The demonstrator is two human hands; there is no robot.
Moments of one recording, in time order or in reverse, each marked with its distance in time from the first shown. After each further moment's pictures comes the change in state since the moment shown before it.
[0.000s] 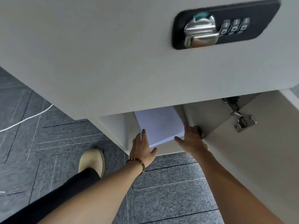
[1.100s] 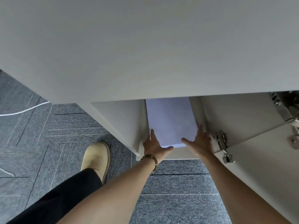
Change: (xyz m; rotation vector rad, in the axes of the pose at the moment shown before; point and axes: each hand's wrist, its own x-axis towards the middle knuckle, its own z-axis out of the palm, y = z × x) left_hand 0.050 -0.016 0.052 -0.368 -0.006 -0.305; right_hand 0.063 0.010 0.061 0.251 -0.024 0.149
